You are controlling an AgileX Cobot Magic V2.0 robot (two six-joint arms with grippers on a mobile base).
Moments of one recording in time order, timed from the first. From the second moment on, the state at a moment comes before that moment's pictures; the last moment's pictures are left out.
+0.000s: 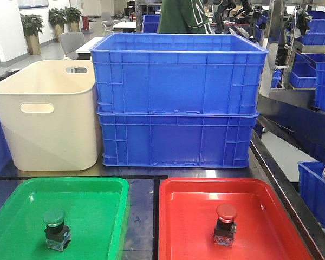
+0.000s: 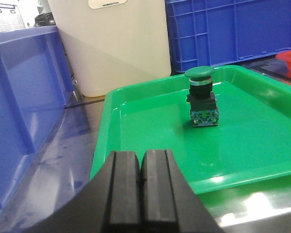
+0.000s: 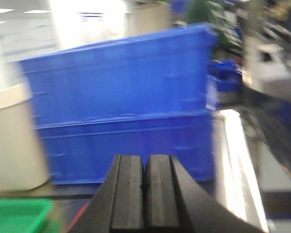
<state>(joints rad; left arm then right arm) -0.11 -0.01 0.03 0.10 0.11 0.04 0.07 0.78 -0.69 -1.44 -0.11 1.67</state>
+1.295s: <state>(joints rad) -0.11 -0.01 0.03 0.10 0.11 0.04 -0.03 -0.01 0.03 0.02 0.17 -0.12</state>
